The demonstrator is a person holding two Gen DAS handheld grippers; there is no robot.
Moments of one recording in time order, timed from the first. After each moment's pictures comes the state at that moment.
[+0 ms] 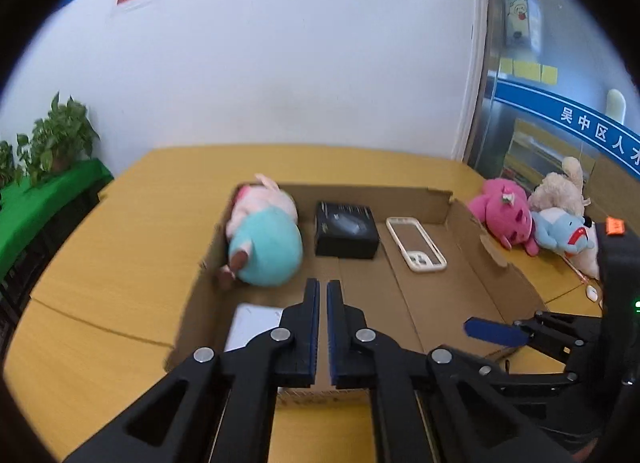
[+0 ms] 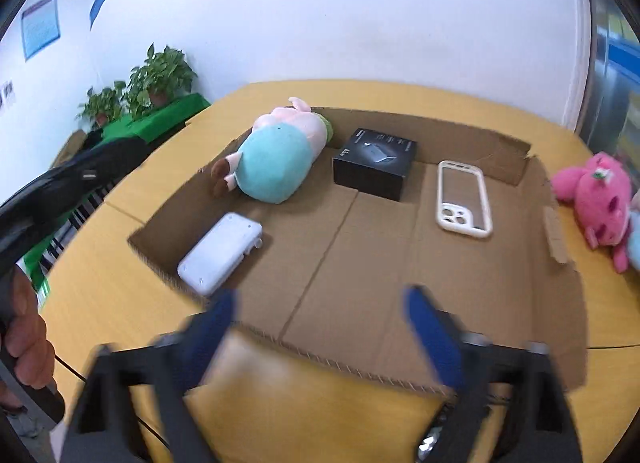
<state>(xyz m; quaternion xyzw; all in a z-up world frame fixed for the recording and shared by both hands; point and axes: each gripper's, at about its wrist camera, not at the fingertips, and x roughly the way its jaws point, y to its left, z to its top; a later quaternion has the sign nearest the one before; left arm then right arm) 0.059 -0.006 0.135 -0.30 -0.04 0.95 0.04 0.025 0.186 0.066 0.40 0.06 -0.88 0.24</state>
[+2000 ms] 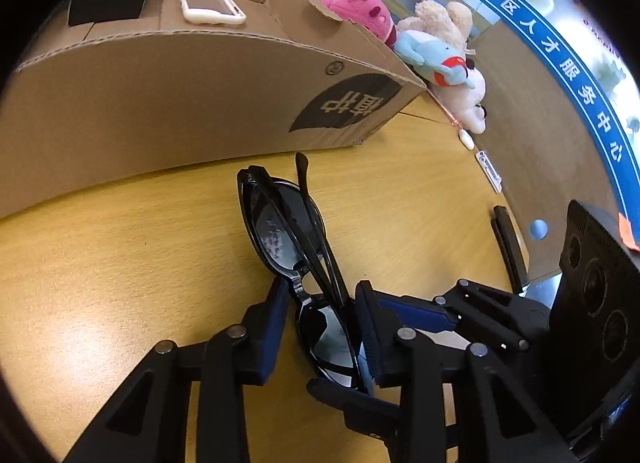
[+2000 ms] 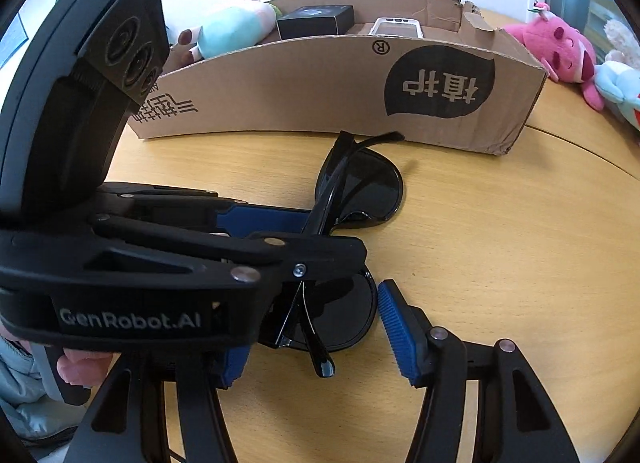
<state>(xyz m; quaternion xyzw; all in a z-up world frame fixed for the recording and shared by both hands) 0.080 0.143 -0.013 -0.53 -0.10 0.77 0.33 0.142 0.282 -0.031 0.51 0.01 -0.84 0.20</state>
